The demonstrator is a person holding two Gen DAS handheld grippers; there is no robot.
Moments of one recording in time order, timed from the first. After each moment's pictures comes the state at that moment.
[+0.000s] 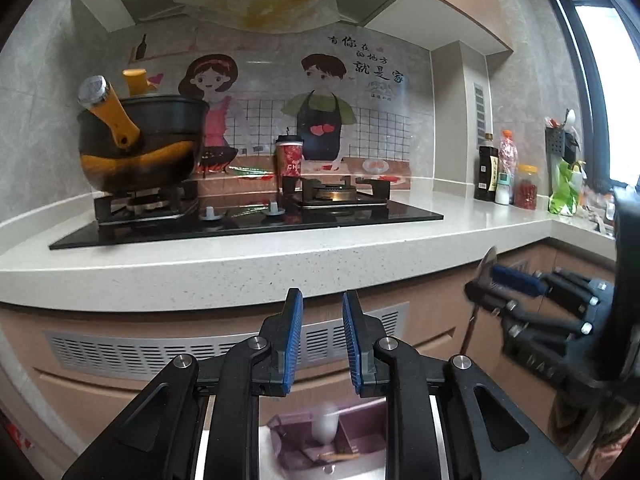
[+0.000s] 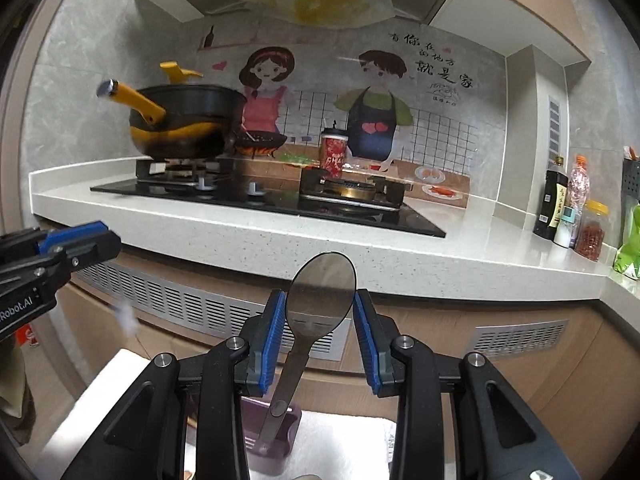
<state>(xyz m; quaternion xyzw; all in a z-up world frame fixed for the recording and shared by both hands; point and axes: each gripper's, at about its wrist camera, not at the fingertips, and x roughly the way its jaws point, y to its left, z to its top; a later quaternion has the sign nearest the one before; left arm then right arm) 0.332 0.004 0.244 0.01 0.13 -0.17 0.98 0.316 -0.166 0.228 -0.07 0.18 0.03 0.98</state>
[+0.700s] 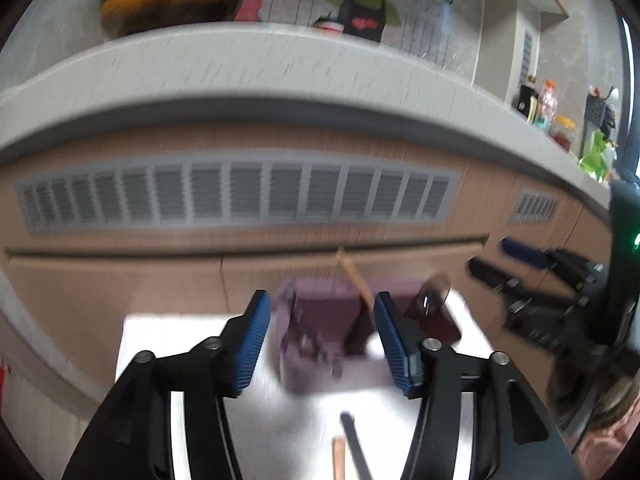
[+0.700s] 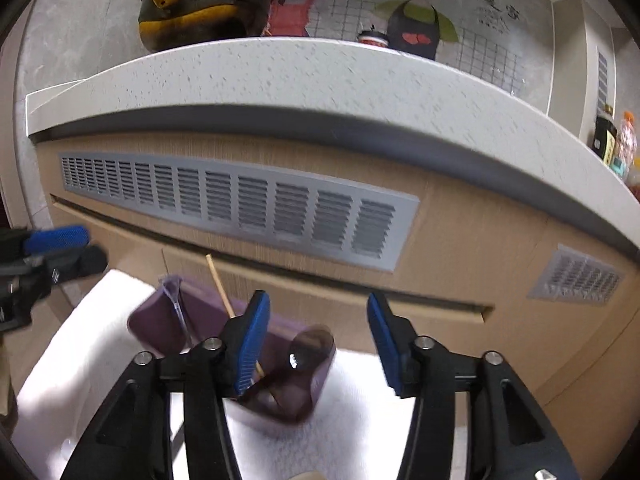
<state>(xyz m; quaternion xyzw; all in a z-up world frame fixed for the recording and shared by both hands) 0.346 0.026 0.116 -0.04 0.31 -0.14 0.94 0.345 -0.164 0.109 -0.08 0.31 0.06 0.95</state>
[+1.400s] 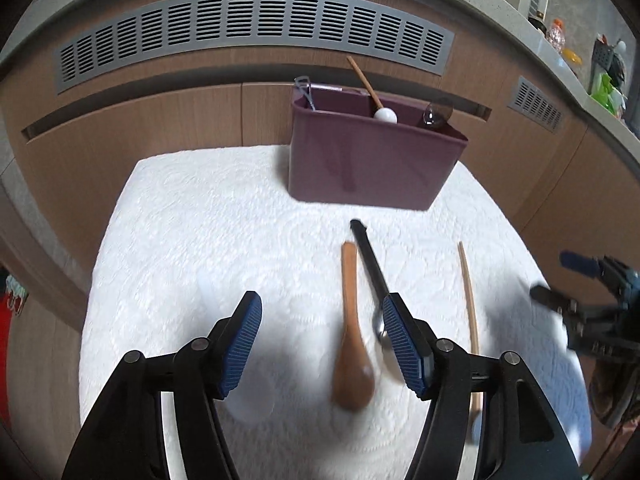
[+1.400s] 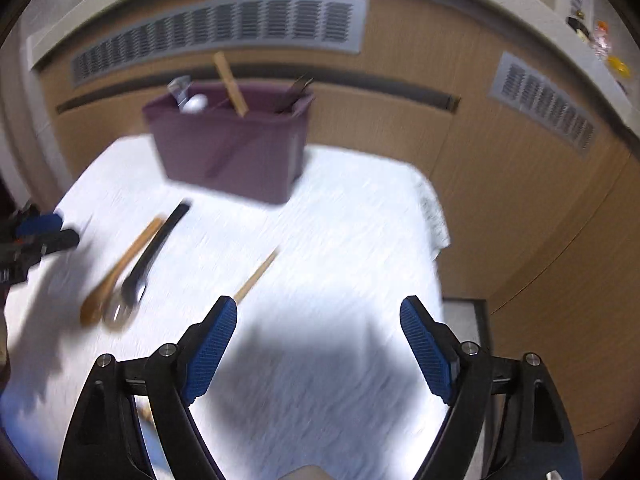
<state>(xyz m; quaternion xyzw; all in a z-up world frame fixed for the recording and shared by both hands) 0.230 0.035 0.005 -0.03 0.41 -0.12 0.90 0.188 -0.190 0.006 -0.08 0.45 0.05 0.89</state>
